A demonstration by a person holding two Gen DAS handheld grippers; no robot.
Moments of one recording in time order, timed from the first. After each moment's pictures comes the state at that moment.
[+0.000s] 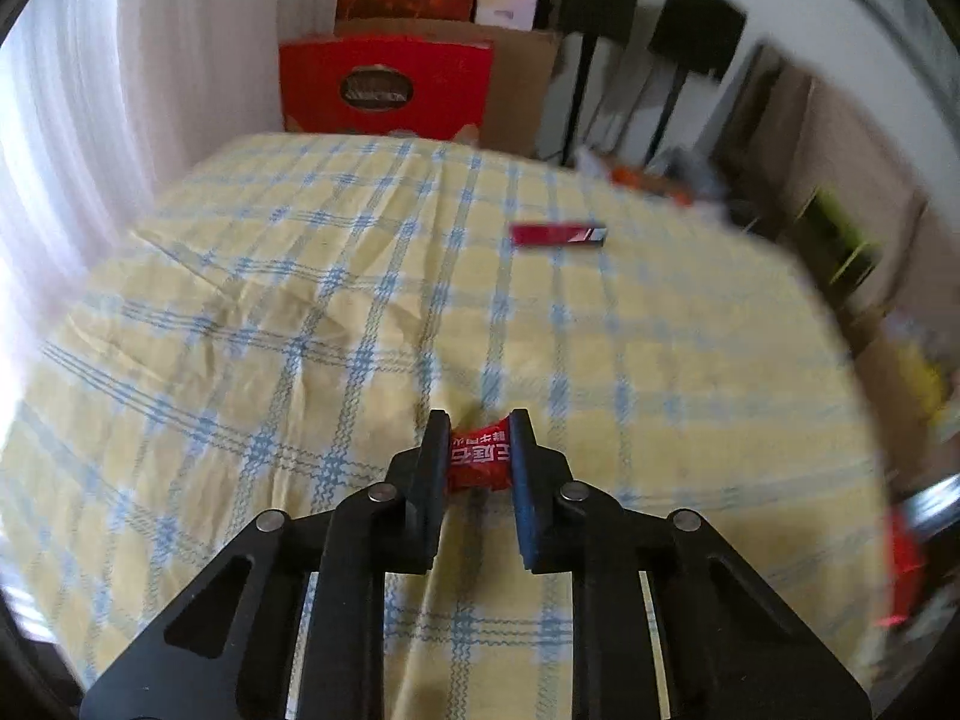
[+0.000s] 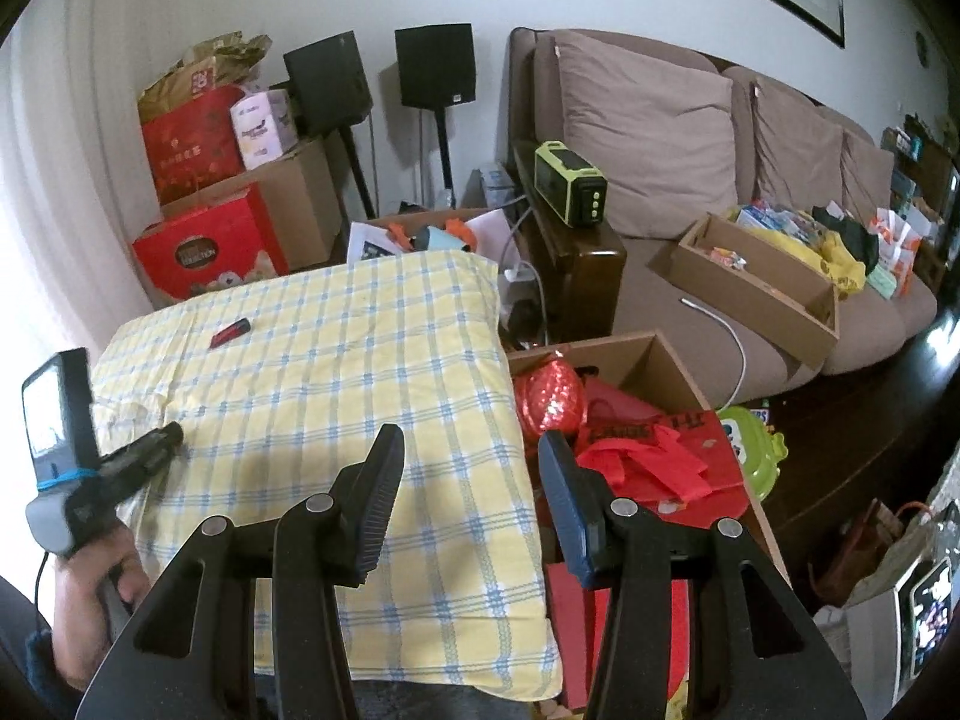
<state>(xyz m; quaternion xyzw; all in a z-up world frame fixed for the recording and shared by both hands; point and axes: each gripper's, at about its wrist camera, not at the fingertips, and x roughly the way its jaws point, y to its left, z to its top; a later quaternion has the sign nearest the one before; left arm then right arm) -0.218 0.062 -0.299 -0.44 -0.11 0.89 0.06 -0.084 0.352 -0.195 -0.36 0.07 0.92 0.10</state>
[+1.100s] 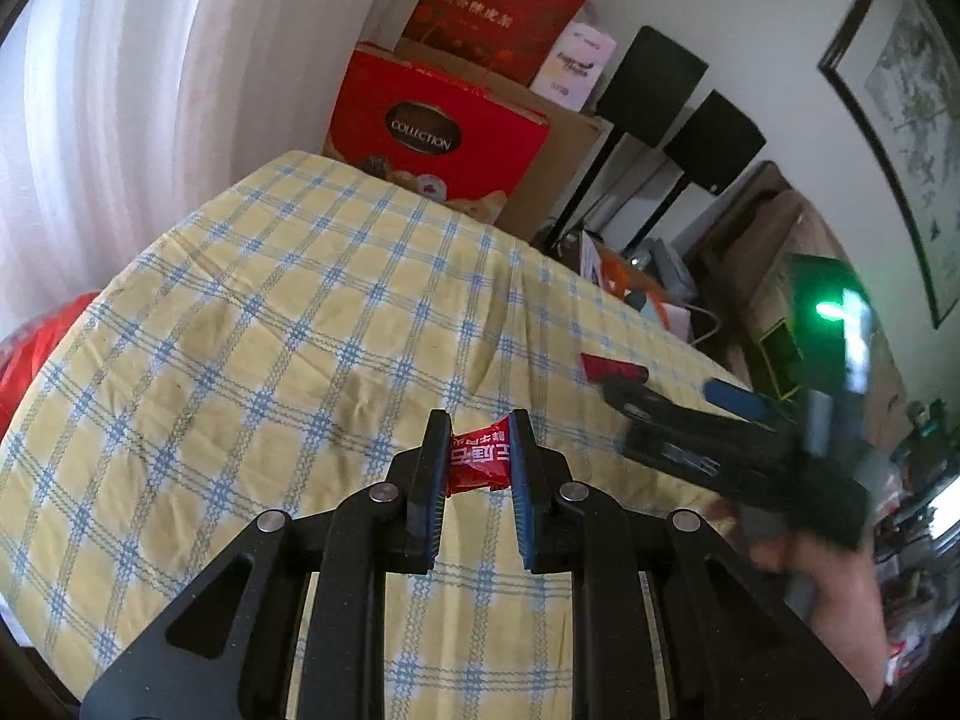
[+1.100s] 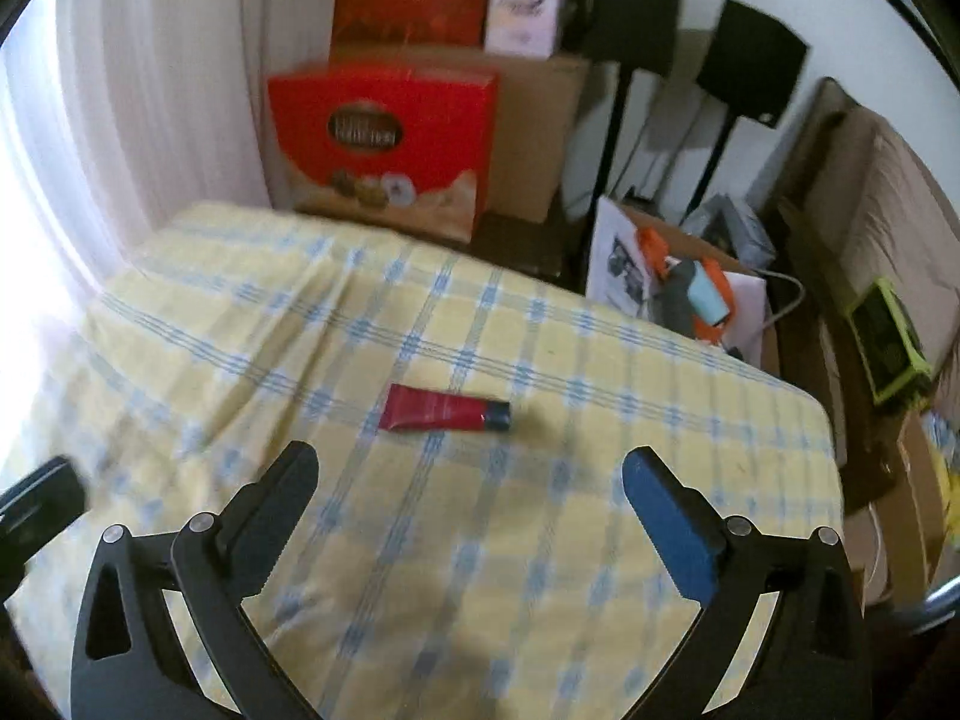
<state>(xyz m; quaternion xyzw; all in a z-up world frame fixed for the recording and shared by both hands) -0.250 -0.044 -0.282 -0.41 -0.21 0.89 0.08 -0.344 0.142 -0.287 -0.44 -0.11 0.88 -0.09</state>
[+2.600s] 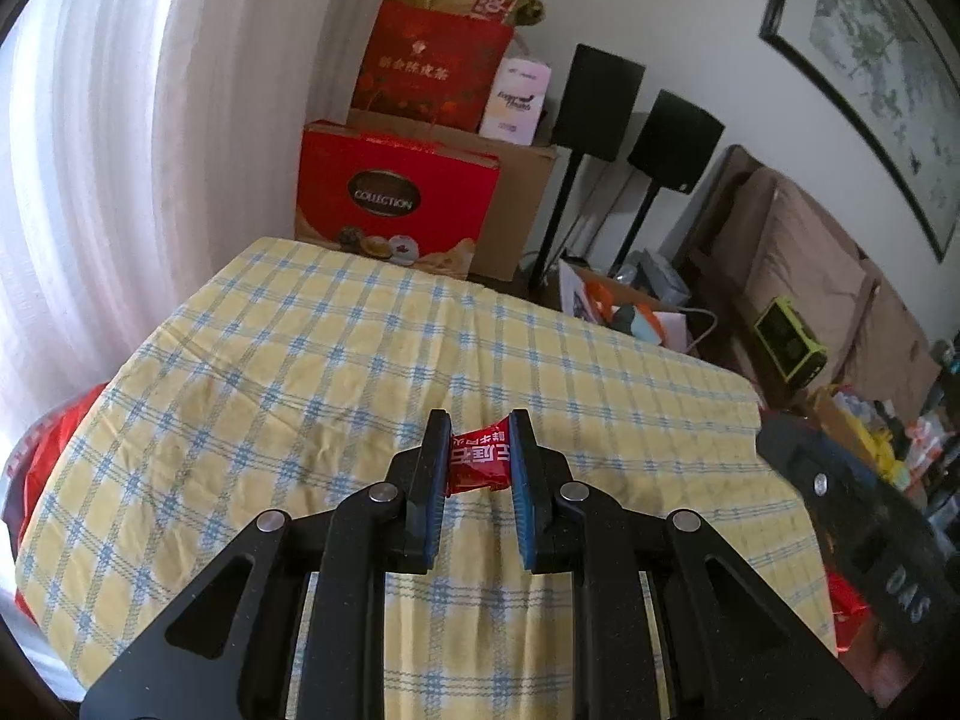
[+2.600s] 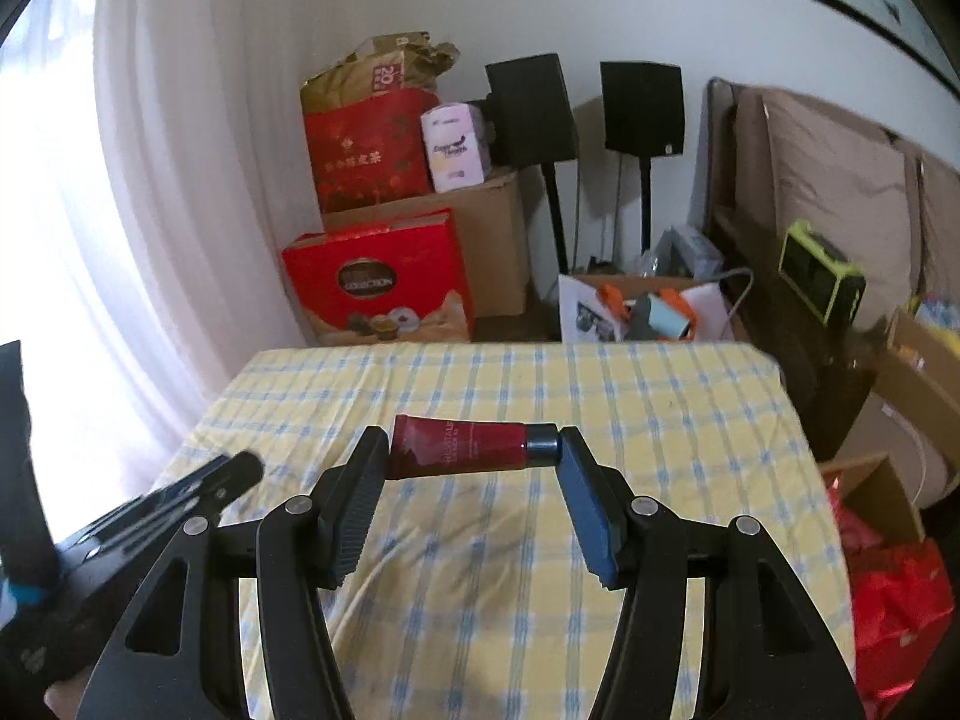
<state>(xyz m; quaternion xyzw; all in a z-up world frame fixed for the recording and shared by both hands) -0.225 -0.003 -0.248 -0.34 -0.12 0.93 0.09 -0.205 0.208 -0.211 -0.30 0.06 0.95 -0.07</state>
